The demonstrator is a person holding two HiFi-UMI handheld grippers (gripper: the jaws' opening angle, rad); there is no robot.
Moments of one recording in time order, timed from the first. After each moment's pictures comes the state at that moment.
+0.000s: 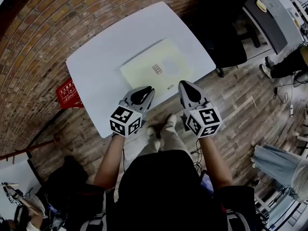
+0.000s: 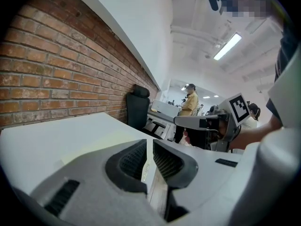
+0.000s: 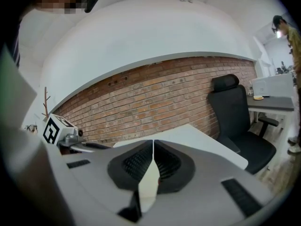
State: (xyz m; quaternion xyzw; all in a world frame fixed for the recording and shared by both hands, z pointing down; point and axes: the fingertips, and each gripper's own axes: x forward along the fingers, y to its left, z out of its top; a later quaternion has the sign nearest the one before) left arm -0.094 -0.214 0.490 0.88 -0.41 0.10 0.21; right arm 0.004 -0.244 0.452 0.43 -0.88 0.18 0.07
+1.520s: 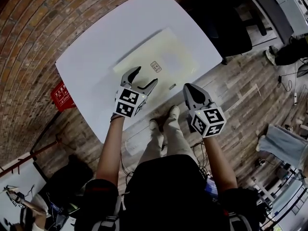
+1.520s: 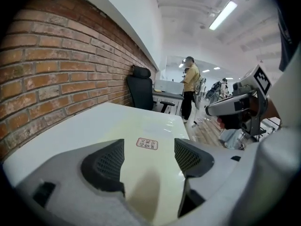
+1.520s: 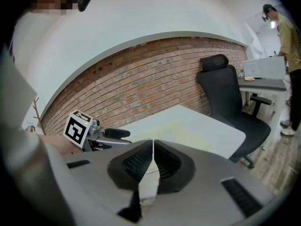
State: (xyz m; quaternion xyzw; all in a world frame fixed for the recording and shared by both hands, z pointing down) left arm -0.110 -0.294 0.600 0.87 -0.40 0.24 0.16; right arm 0.026 -0.255 0.550 0.44 -0.85 0.26 0.12
